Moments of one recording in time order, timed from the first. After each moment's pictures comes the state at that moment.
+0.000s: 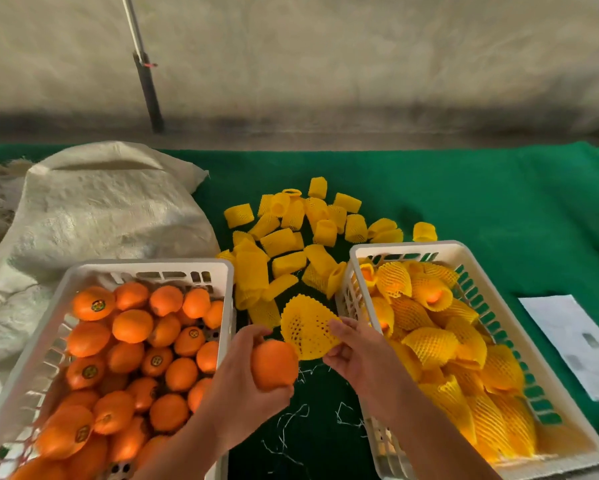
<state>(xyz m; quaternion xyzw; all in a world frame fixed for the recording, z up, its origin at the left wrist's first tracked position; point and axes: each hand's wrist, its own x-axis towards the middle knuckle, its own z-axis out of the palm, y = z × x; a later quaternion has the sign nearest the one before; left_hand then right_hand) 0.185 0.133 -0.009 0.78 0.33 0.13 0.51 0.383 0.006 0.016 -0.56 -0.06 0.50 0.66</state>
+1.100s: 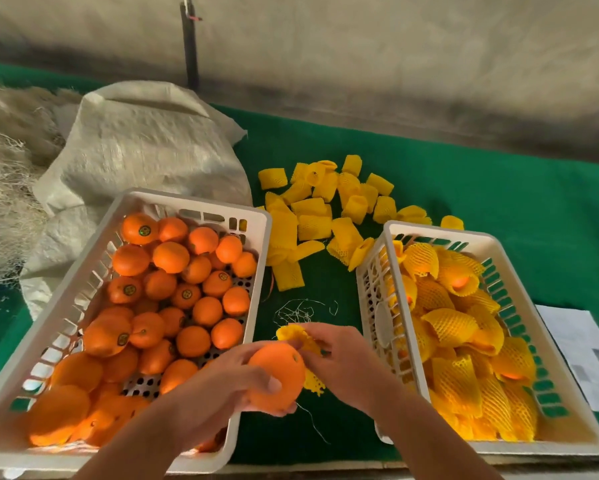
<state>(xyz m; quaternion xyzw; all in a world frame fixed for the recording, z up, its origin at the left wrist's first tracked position) 0.092 0.106 0.021 0.41 0.31 -0.03 0.86 0.298 0.001 0.012 -0.71 -0.56 0.33 0.28</state>
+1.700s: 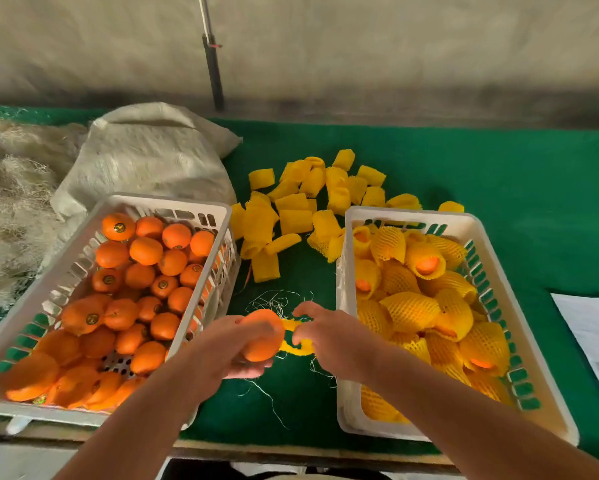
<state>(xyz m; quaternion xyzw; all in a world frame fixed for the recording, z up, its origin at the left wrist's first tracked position) 0.219 0.028 0.026 0.44 0.56 0.03 0.70 0.423 -0.065 -0.008 -0.64 -0.73 0.21 0.05</state>
